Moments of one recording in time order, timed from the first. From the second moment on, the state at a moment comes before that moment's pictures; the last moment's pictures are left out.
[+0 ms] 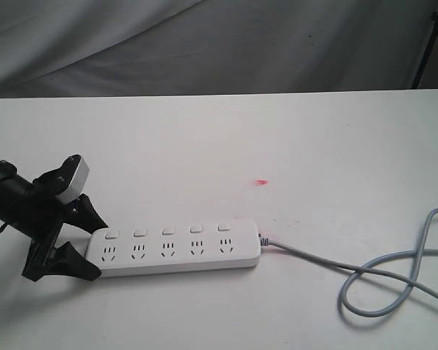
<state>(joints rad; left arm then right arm) 0.03 2.04 -1.00 -0.86 0.98 2.10 -0.12 0.32 -0.37 -0.11 -0.30 0.35</state>
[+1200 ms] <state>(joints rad) 0.03 2.04 -1.00 -0.86 0.98 2.10 -0.09 1.59 -1.32 0.91 0.89 -1.42</state>
